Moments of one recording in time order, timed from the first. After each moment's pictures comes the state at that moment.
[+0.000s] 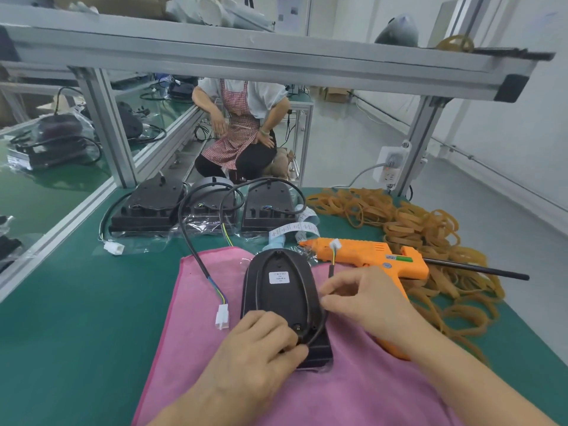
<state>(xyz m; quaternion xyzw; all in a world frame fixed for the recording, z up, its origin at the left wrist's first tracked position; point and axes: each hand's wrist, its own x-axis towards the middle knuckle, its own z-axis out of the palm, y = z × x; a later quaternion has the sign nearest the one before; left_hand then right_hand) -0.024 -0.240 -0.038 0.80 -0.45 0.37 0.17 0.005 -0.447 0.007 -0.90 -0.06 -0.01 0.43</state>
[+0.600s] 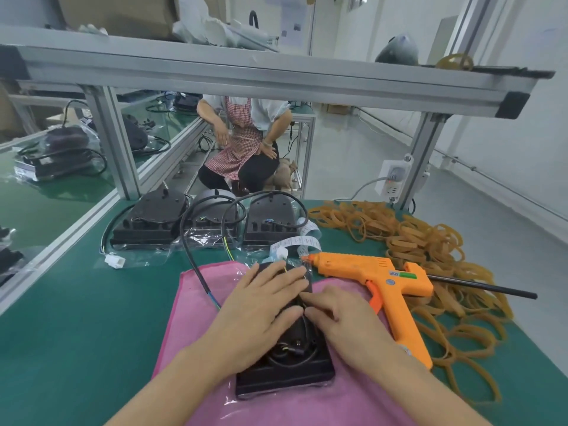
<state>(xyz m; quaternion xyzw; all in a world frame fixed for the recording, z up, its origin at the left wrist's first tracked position) 0.029 -0.243 -0.009 0.92 -0.33 0.09 0.19 0.015 -0.427 -0.012 -0.95 -0.15 -0.04 0.27</state>
